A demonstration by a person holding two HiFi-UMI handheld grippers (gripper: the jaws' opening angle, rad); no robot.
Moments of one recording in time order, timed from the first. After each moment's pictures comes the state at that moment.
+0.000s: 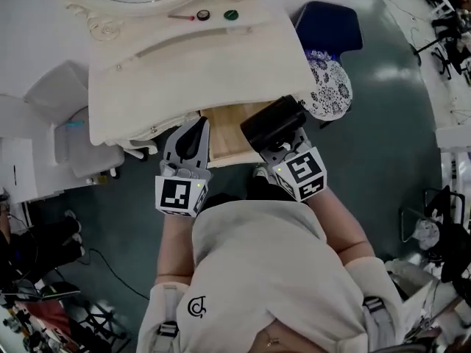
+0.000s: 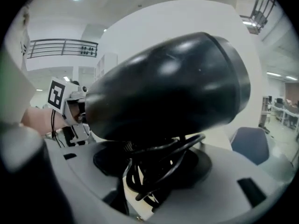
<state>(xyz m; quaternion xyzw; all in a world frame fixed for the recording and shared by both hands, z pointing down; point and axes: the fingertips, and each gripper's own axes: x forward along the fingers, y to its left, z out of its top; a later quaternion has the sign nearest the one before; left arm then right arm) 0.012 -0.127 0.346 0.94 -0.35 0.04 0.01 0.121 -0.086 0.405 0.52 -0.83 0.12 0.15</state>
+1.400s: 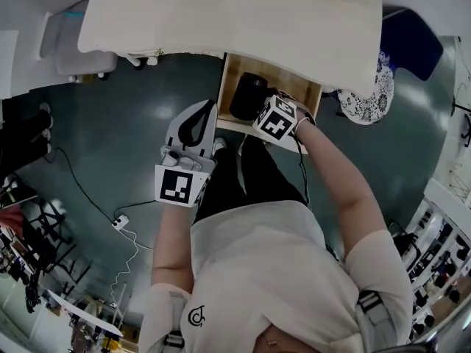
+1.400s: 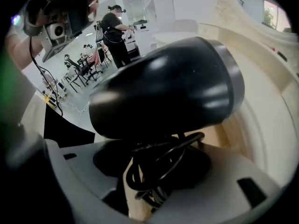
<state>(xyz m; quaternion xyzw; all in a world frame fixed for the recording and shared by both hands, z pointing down) -0.042 -0.132 0.457 0.86 -0.49 0.04 0.11 0.056 -0.095 0.716 0.10 -0.81 0.18 0.55</state>
